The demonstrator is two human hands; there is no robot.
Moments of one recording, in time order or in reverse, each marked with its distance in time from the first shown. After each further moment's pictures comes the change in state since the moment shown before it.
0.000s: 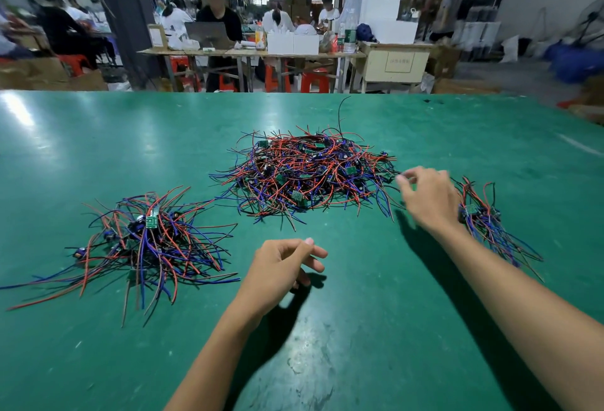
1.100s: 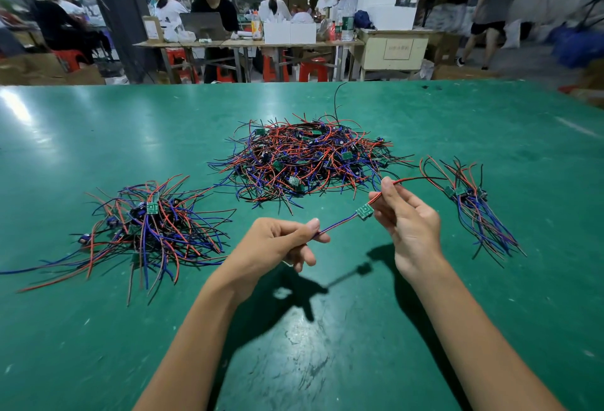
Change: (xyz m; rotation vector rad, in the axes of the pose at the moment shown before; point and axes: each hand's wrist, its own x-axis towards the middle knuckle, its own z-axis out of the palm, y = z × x) left_hand -0.007 0.011 -0.014 -0.138 -0.221 0.036; right_hand -0.110 -0.069 -0.045 1.672 -0.097 0.651
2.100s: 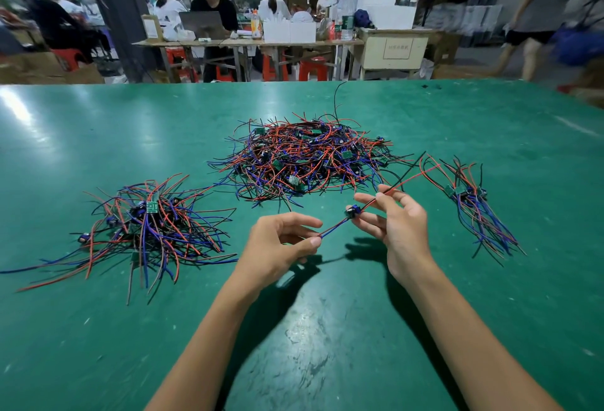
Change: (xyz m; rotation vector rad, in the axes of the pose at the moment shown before) left_hand 0.009 -0.016 0.007 0.152 0.180 0.109; right_hand -0.001 0.010 0.003 -0.123 -0.072 0.004
